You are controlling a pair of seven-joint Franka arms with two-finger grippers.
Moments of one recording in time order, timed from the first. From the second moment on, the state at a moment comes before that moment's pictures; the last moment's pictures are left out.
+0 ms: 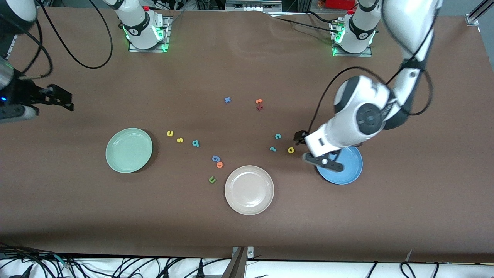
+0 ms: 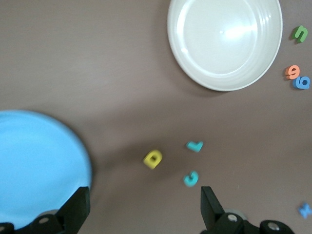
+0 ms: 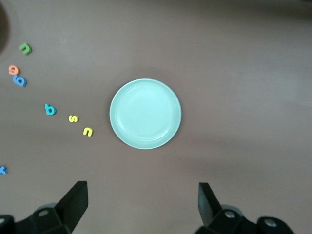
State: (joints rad) left arm -0.25 0.57 -0.20 -1.55 -0.12 2.11 -0.06; right arm 0.10 0.14 -0.07 -1.53 -0.02 1.64 -0.15
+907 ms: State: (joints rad) left arm -0.44 0.79 -0.20 -1.55 0.08 2.31 -0.12; right arm 0.15 0.23 0.10 -1.91 -0.01 2.09 0.29
